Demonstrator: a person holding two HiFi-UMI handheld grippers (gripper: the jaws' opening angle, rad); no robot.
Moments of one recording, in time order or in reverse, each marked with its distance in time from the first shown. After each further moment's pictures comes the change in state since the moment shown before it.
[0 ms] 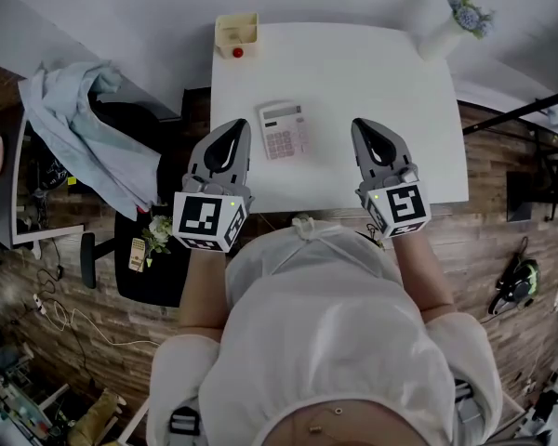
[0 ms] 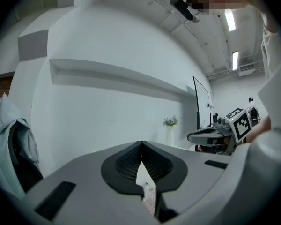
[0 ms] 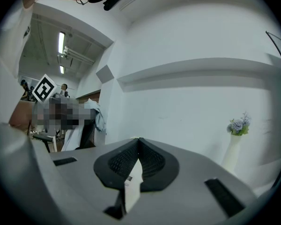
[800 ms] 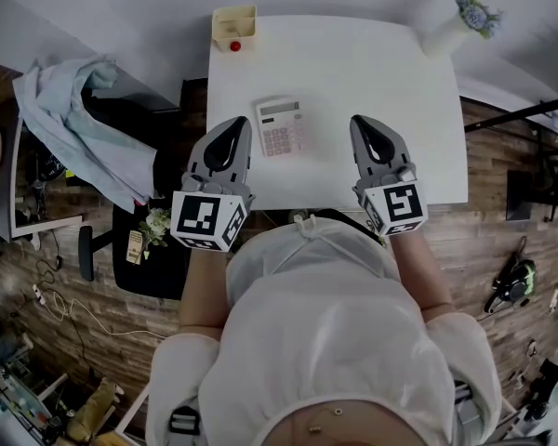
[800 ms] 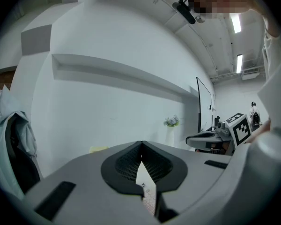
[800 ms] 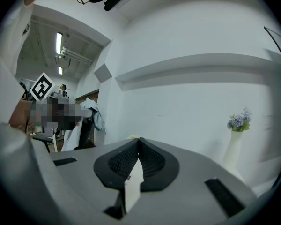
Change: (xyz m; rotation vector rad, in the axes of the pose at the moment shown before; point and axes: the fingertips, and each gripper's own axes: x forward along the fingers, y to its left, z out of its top) left arm 0.015 -0.004 -0.006 -0.041 0.015 0.007; right arm 0.009 -0.011 -0.011 0.022 0.015 -0.005
